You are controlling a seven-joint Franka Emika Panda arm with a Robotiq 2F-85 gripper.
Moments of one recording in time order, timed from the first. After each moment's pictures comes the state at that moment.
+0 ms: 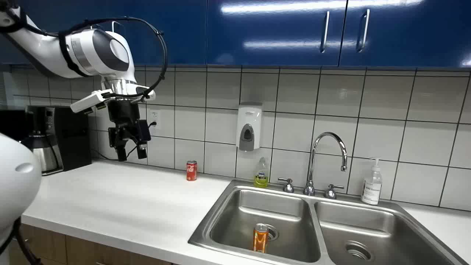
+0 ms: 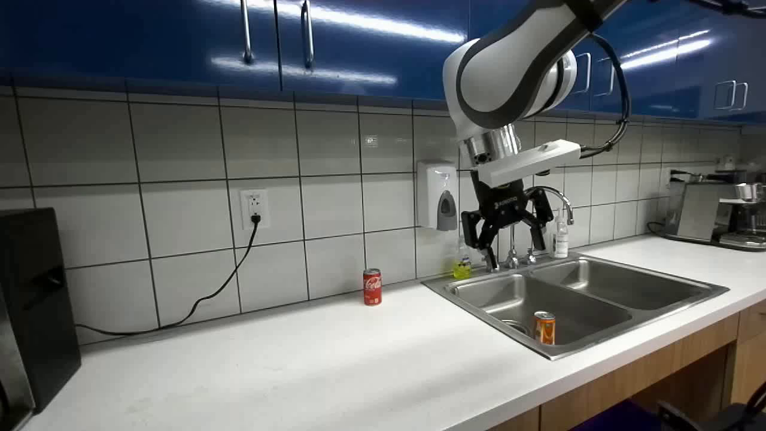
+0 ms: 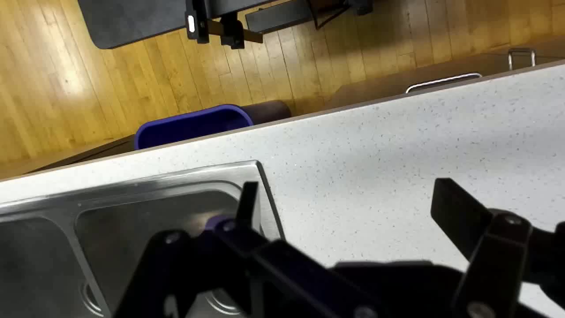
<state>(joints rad) 0.01 -0.46 0.30 -2.58 -0.10 1.99 0.47</state>
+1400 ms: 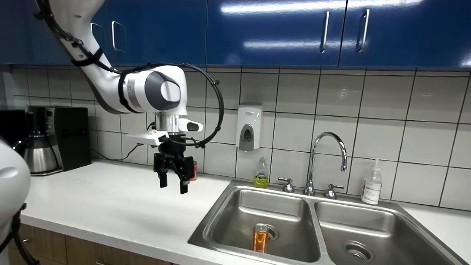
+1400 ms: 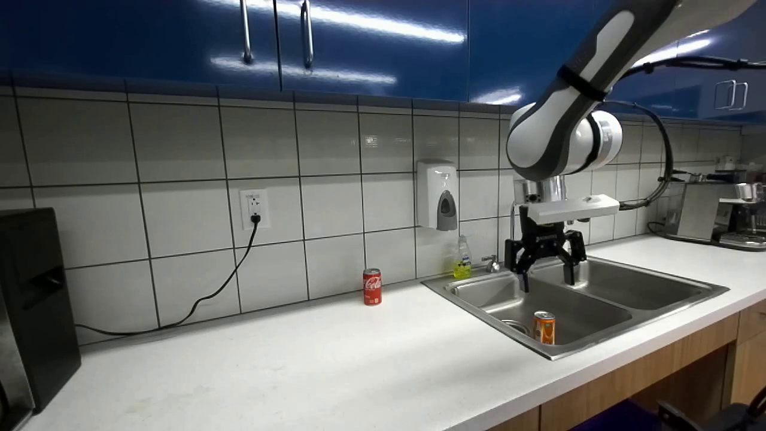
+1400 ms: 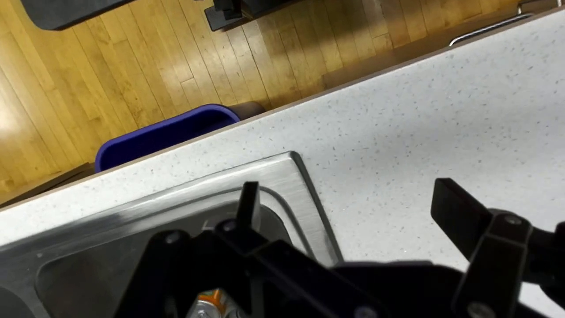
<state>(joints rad) -0.09 -0.29 0.01 -2.68 -0.11 2.34 0.26</state>
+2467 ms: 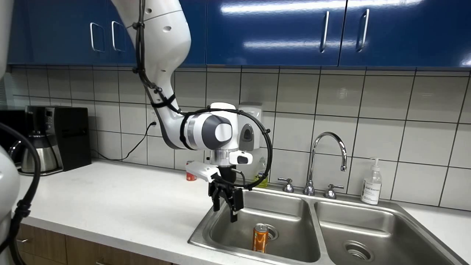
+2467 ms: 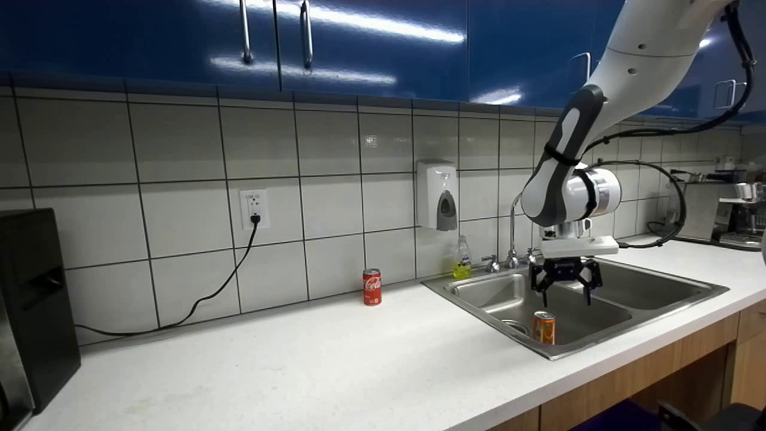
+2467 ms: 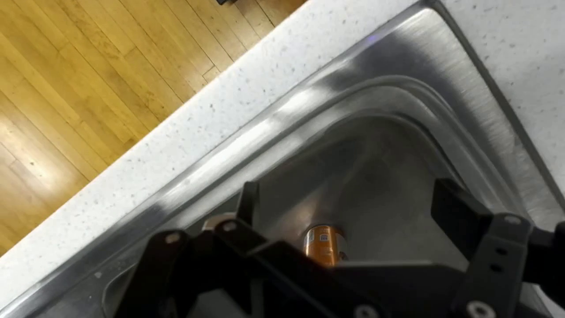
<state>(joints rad) -0.18 0.18 -0.18 -2.44 -0.14 2.59 0.30</state>
